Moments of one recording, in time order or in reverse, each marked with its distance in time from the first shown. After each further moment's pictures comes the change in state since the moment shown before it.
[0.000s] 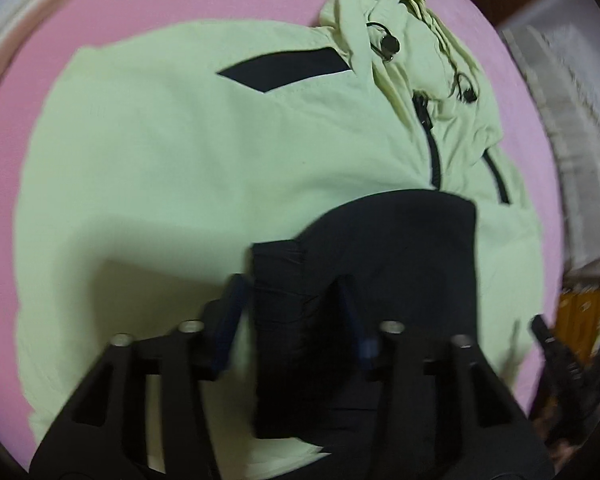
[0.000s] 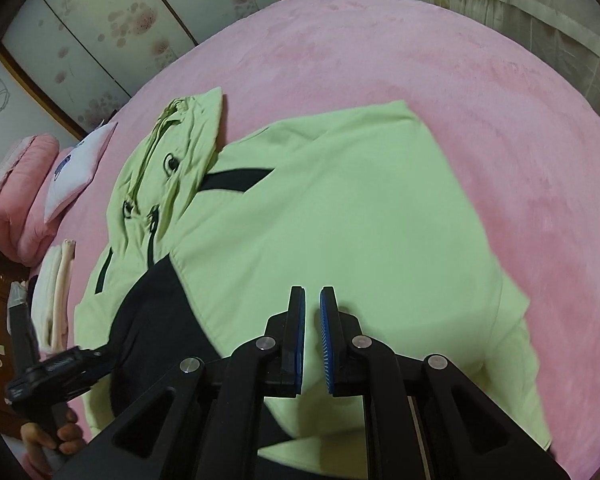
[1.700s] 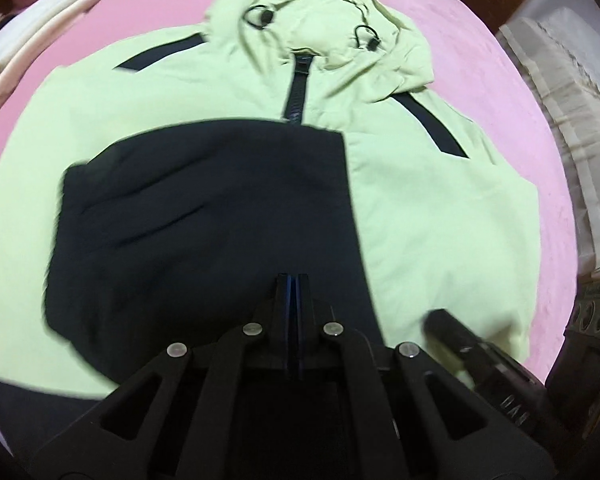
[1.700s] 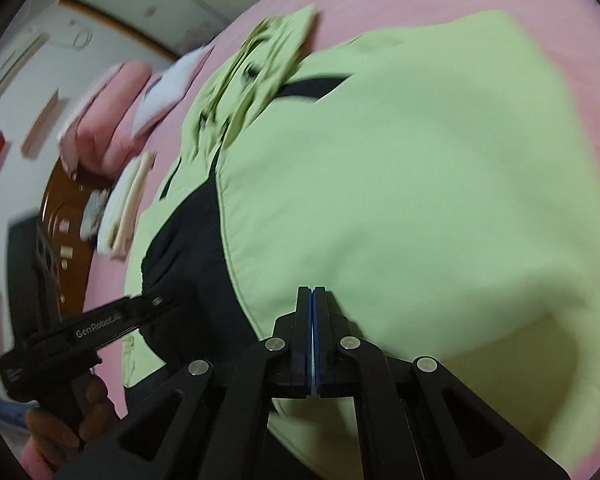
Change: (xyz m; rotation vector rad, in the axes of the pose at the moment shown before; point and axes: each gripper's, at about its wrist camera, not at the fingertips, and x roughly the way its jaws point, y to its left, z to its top) left arm 0.010 -0.141 -0.059 -0.006 -0.120 0.100; right arm 0.071 -0.042 0.035 -0.226 0.265 0.406
